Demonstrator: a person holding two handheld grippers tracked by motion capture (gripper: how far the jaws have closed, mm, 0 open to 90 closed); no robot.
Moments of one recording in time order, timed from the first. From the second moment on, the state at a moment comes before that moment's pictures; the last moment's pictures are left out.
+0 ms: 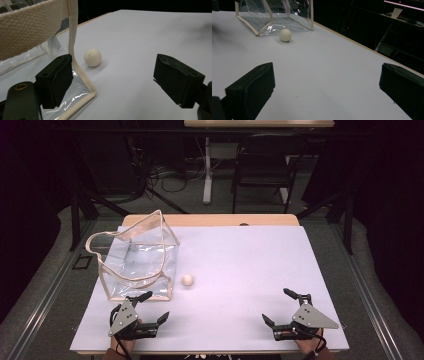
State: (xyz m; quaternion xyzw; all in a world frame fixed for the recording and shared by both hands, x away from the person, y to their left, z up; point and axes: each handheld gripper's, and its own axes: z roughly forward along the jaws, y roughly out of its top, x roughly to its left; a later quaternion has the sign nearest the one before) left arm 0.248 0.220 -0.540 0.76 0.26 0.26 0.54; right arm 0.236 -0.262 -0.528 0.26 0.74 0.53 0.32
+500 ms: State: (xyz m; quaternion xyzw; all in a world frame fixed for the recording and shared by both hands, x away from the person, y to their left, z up) left arm 0.250 0.217 -0.541 0.77 0.25 0.25 0.53; right arm 0.241 -0.259 -0.529 0.26 0.75 0.52 0.31
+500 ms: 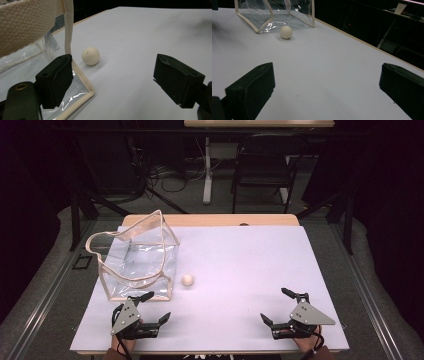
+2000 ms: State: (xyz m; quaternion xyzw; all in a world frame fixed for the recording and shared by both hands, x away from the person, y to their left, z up) left arm 0.253 0.213 -0.542 0.78 0.24 0.24 0.52; right arm 0.274 -0.223 -0.518 0.25 0.80 0.48 0.26
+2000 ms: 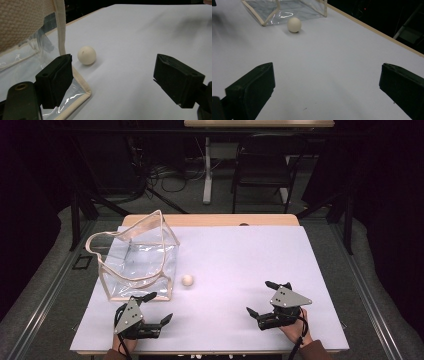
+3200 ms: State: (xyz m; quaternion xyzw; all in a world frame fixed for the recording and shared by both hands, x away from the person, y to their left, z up) left arm 0.251 0.215 -0.542 0.78 0.24 0.25 0.52; right arm 0.309 -0.181 -0.519 0.24 0.84 0.44 0.20
